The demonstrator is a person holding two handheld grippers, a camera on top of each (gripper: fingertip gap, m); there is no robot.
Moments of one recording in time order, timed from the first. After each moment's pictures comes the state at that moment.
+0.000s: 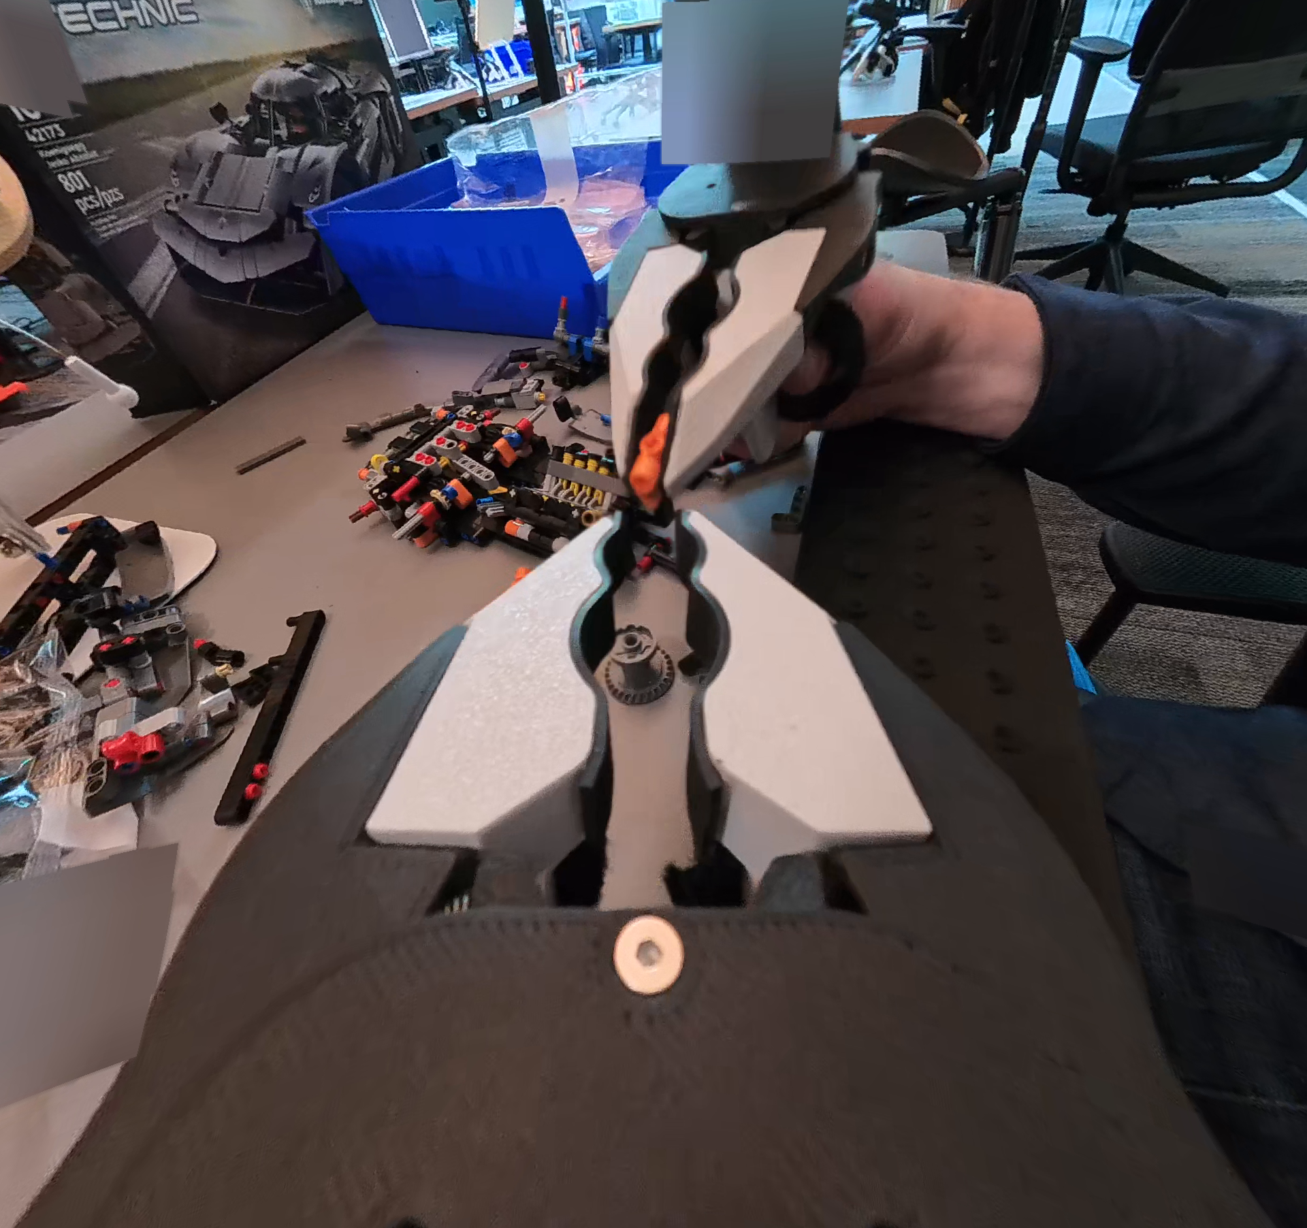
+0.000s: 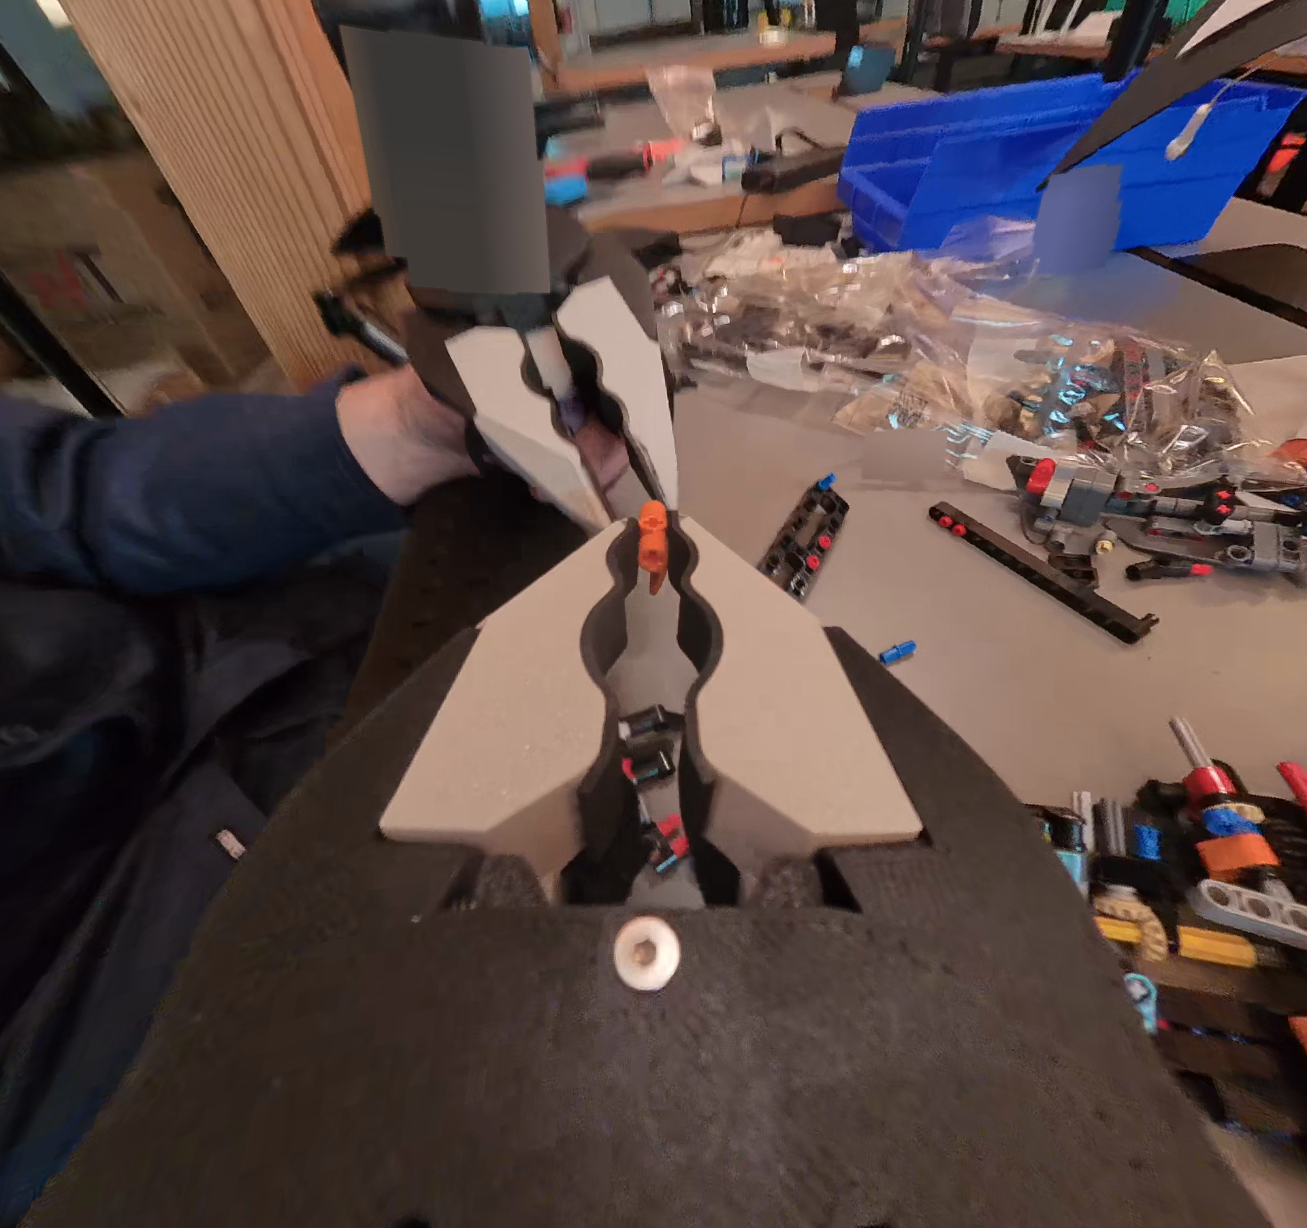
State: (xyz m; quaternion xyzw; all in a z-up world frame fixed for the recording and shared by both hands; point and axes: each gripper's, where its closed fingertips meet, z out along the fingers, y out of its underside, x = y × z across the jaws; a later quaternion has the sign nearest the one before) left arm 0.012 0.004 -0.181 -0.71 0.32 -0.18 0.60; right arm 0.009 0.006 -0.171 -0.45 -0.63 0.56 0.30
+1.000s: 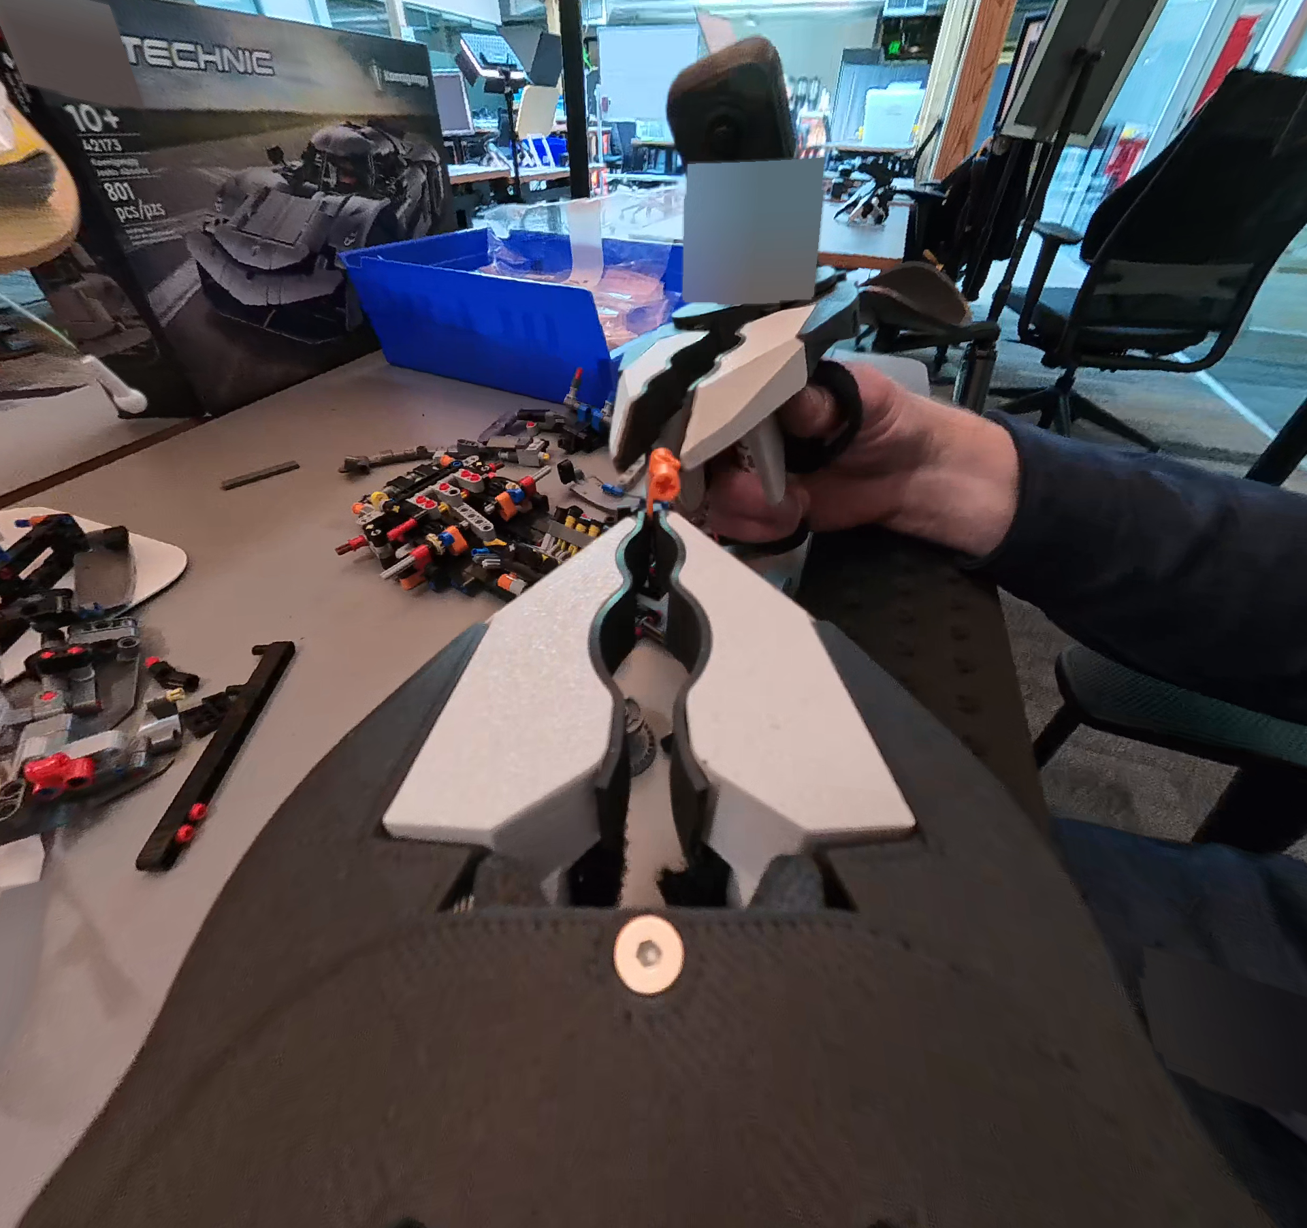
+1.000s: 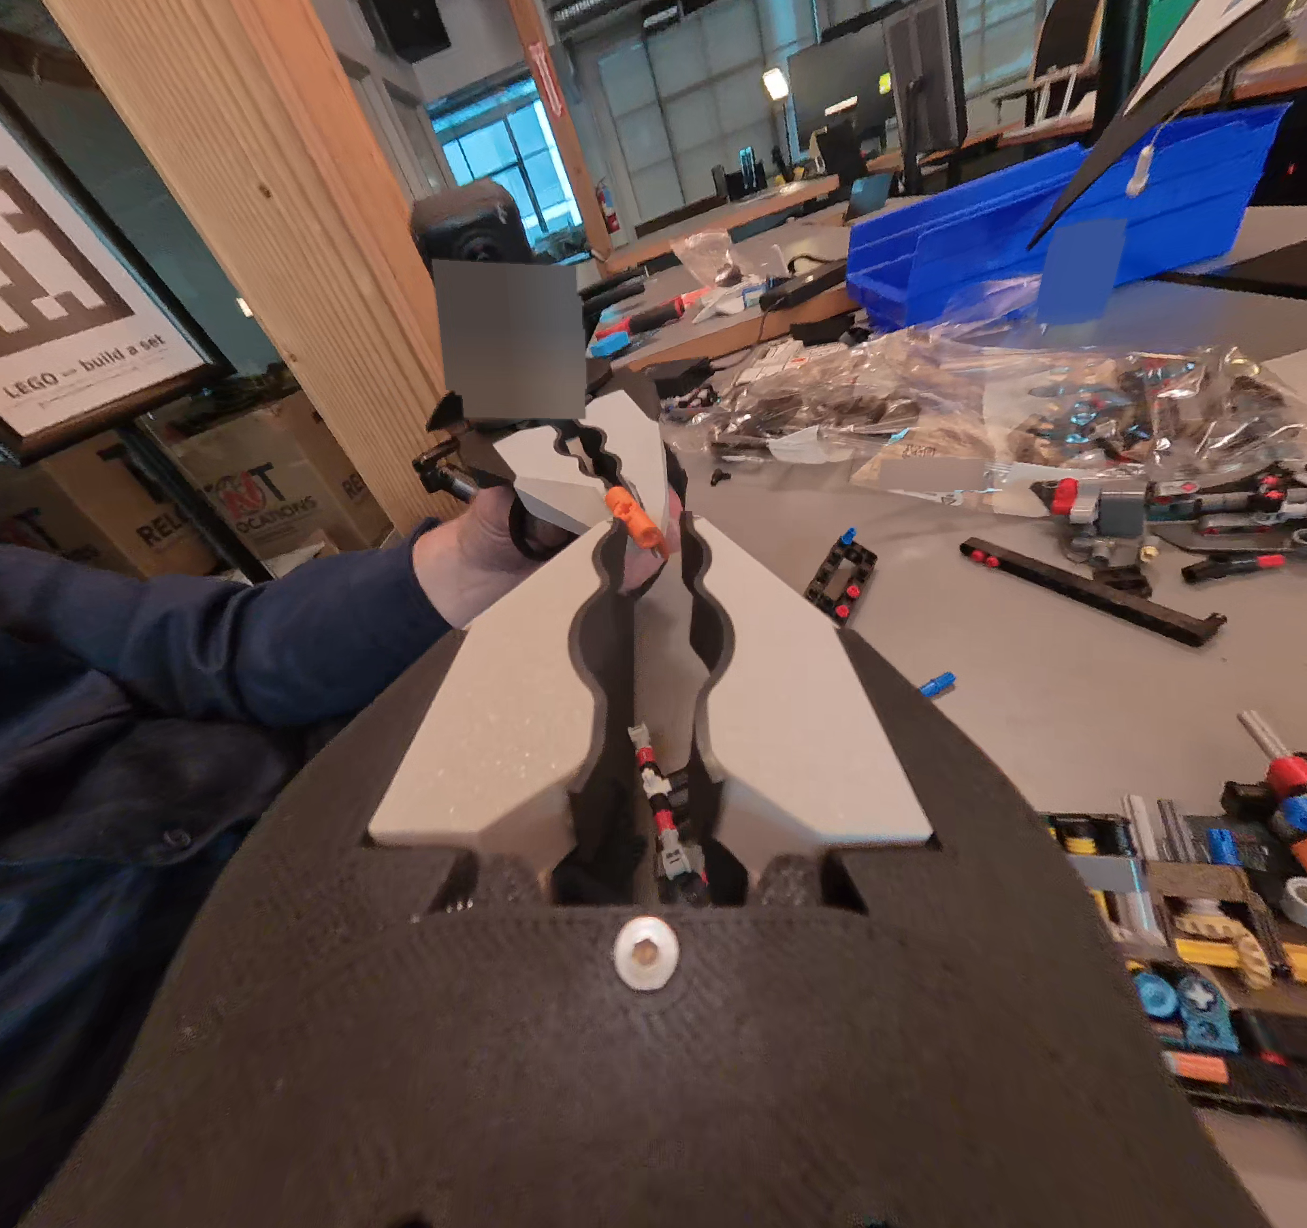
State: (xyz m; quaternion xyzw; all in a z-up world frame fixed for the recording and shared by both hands) left arm 0.016 0.016 -0.162 -0.70 0.26 -0.24 0.62; right arm 0.015 0.021 -0.148 -0.45 -0.54 0.66 0.27
